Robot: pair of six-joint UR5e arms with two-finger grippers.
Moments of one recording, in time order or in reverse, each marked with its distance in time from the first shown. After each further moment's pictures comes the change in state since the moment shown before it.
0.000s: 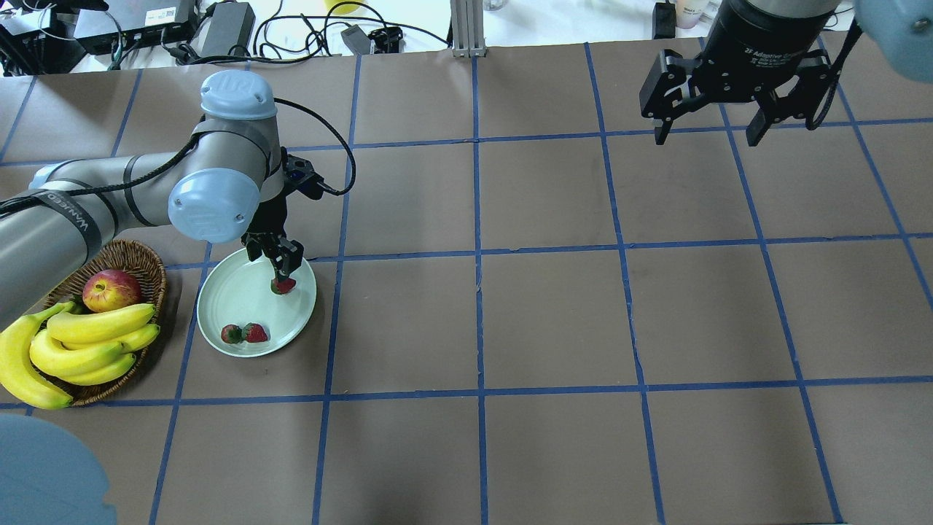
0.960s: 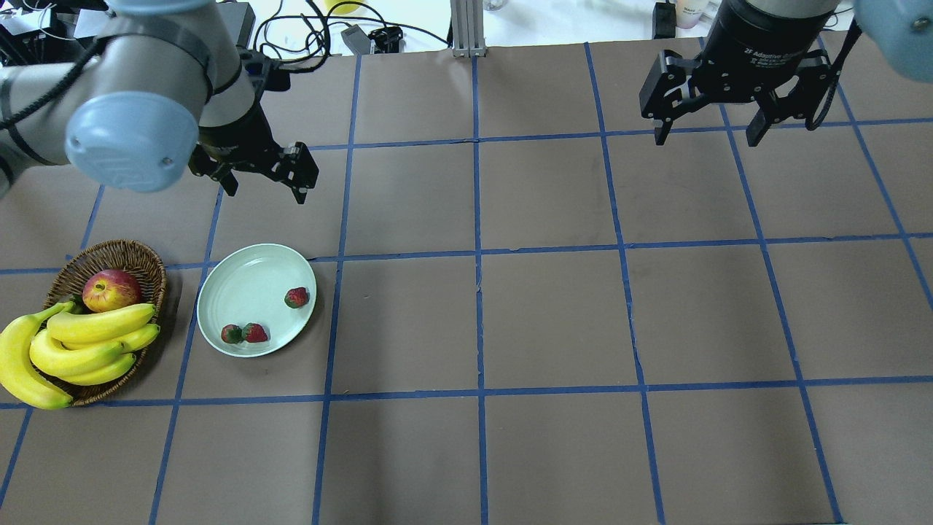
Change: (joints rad) left arm -0.036 0.204 0.226 -0.207 -0.159 -0.613; right arm 0.001 0.000 0.000 0.002 0.000 0.000
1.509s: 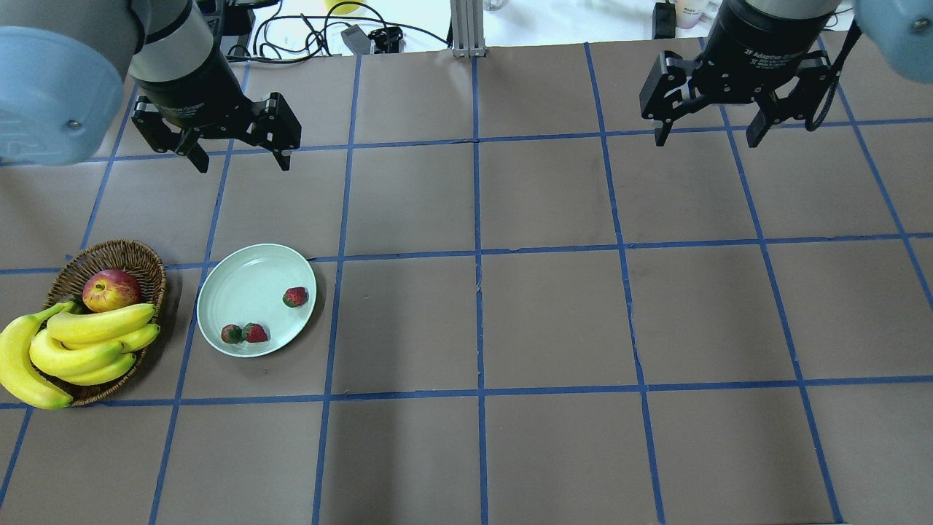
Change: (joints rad) left arm -0.012 0.096 0.030 -0.100 -0.012 -0.064; right arm -0.001 0.000 0.001 0.002 -0.001 -0.001
